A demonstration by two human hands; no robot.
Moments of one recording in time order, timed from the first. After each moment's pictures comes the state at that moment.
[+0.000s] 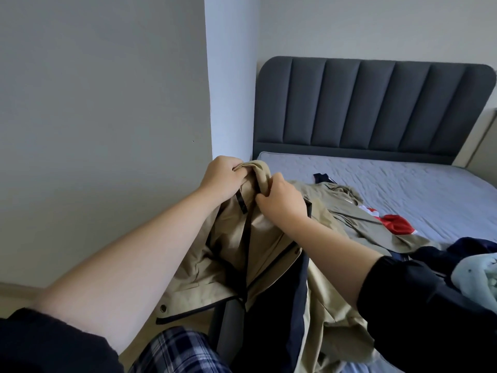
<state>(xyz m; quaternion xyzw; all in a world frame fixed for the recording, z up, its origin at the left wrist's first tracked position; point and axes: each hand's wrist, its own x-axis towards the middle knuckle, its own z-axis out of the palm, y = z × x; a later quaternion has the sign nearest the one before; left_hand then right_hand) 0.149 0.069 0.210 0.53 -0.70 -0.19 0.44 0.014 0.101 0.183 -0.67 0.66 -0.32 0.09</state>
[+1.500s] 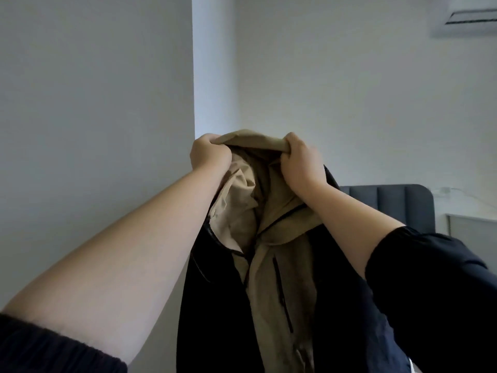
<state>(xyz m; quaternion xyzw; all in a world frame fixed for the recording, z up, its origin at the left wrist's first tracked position) 0.110 0.138 0.523 0.46 -0.56 -0.09 0.68 -0.058 0.145 0.501 -0.64 0.50 -0.56 -0.17</state>
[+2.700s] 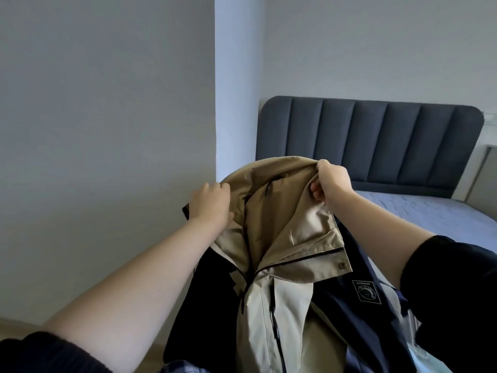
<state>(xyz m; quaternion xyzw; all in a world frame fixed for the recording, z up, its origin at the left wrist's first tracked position) 0.168 0.057 0.225 0.66 -0.71 0.19 0.16 -0.056 0.063 0.286 -0.44 0.65 -0.55 0.29</state>
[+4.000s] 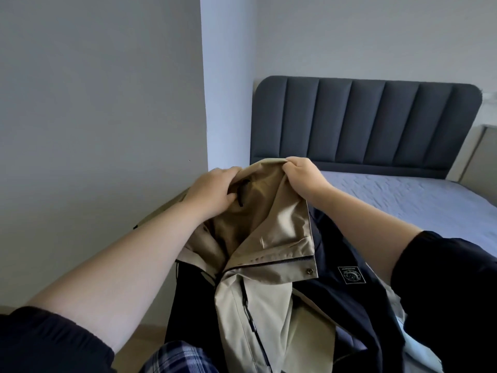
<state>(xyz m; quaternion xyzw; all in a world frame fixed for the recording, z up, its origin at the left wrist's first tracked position) 0.169 0.052 0.219 0.51 -0.81 0.06 0.28 -0.036 0.066 0.253 -0.68 0.57 -0.41 0.19</state>
